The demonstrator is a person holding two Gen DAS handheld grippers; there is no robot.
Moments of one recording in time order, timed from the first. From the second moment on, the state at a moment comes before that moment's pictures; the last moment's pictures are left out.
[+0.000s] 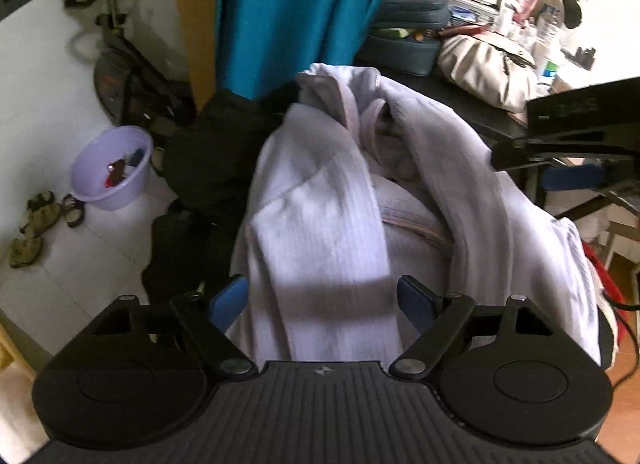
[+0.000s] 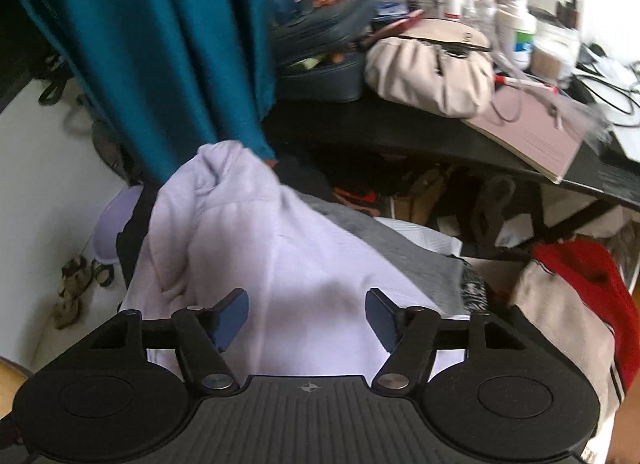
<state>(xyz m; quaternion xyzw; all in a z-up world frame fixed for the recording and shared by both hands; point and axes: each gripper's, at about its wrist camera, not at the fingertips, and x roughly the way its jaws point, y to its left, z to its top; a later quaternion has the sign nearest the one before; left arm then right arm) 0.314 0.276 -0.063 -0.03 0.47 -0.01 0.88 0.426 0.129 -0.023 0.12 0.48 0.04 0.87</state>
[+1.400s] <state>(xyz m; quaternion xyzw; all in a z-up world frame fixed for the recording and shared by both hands) 0.304 0.329 -0.067 -0.05 0.48 0.03 0.88 0.372 0.100 -0.018 0.16 0.43 0.04 0.89</state>
